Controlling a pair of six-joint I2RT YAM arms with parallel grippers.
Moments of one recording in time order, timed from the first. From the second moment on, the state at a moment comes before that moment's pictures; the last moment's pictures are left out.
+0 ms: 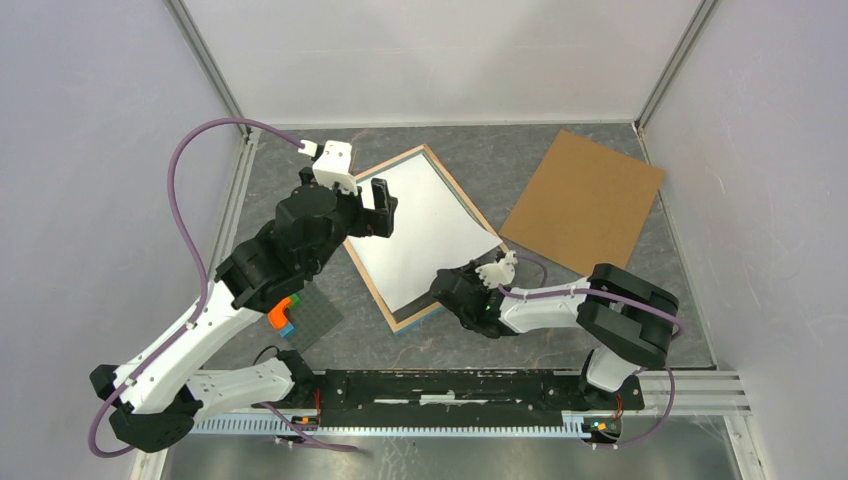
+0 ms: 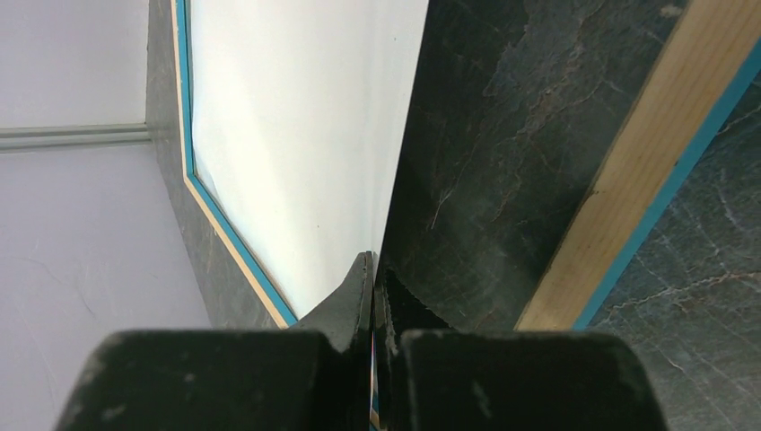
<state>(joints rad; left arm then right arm) -0.84 0.98 1.26 -0.58 -0.49 -0.27 1.11 1.64 0.70 0.14 0.79 1.79</state>
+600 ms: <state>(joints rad) -0.84 0.98 1.25 -0.57 -0.50 -0.27 1.09 1.68 0.70 0.20 0.78 1.71</state>
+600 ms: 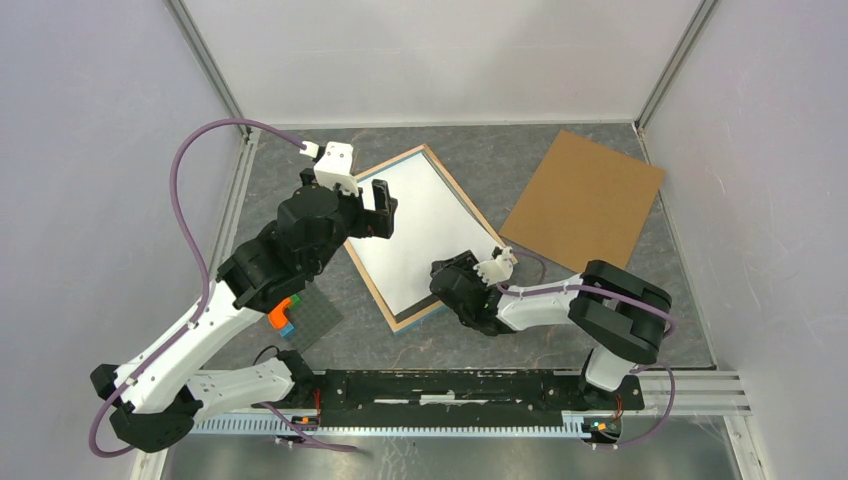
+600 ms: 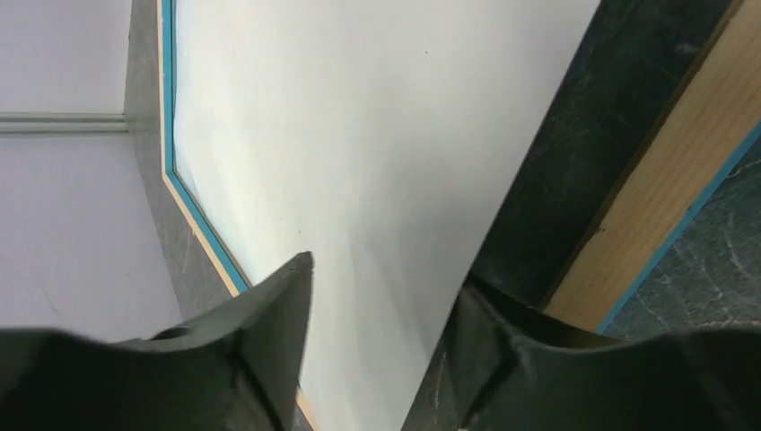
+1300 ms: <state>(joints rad) -0.73 1.02 1.19 -0.54 -0.46 -0.27 1.11 1.43 0.73 -0.11 0.63 1.20</state>
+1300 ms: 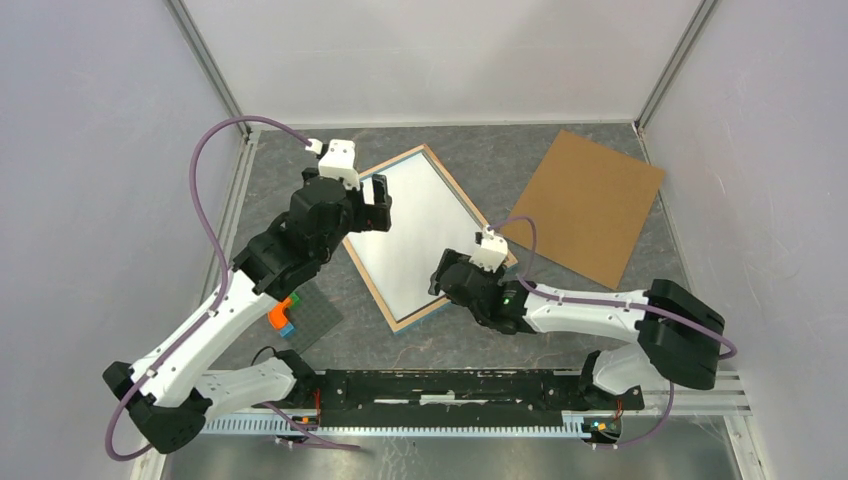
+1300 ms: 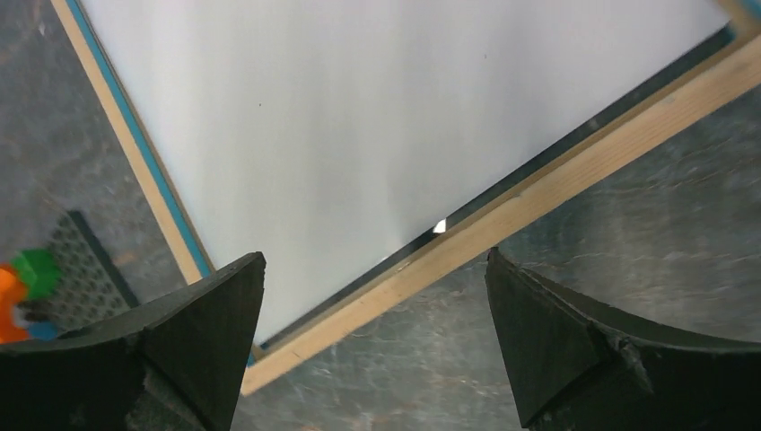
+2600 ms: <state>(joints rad) -0.71 2.27 2.03 -0.40 0.14 -0.55 -0.19 1.24 0.52 0.01 0.02 0.28</state>
